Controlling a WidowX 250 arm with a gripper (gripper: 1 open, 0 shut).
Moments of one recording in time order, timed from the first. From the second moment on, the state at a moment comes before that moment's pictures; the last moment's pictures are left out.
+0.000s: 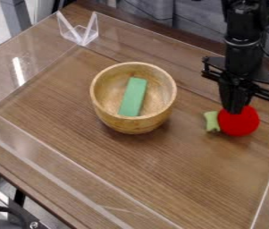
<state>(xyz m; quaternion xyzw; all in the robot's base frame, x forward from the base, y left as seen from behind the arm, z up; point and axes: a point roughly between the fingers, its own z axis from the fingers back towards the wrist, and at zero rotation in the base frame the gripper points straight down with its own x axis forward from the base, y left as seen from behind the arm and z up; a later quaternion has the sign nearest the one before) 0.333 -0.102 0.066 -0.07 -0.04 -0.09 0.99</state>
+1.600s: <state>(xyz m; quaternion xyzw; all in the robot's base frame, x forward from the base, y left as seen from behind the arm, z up) 0.310 -0.056 0.138 -0.07 -0.10 -0.03 0.99</state>
